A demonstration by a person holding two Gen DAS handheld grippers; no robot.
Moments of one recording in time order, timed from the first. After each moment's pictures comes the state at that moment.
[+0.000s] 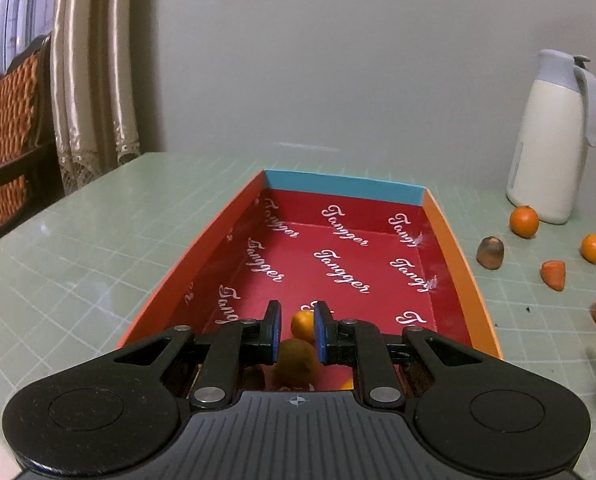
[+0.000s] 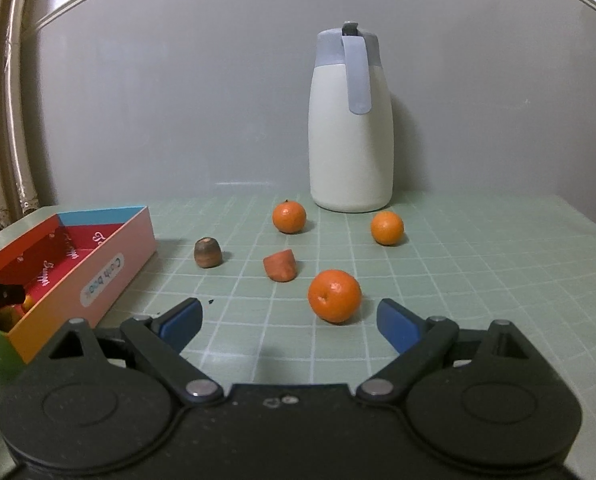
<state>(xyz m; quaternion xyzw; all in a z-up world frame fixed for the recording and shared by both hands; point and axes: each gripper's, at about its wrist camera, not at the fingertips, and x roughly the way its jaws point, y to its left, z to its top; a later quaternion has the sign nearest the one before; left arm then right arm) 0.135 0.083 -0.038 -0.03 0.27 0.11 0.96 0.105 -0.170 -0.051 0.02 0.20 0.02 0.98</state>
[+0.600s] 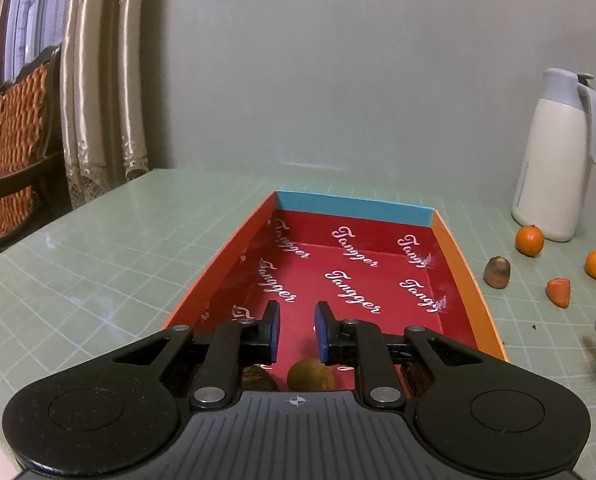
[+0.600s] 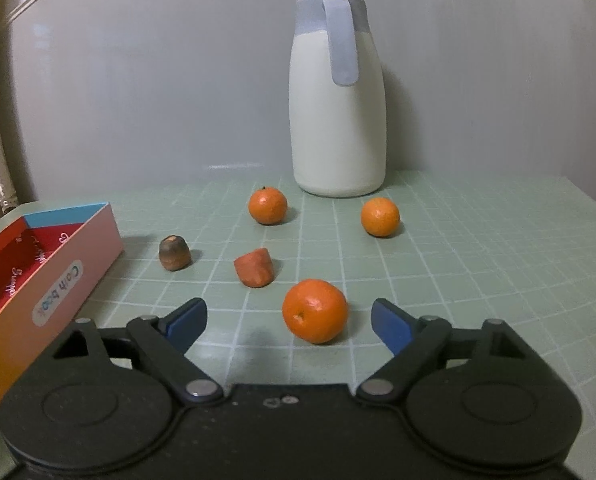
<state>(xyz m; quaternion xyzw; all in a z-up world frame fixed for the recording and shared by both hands) 0.132 0.090 -0.031 -0.03 0.24 0.12 0.96 0.151 -0.188 -0.060 0.04 0.24 0.01 0.97</state>
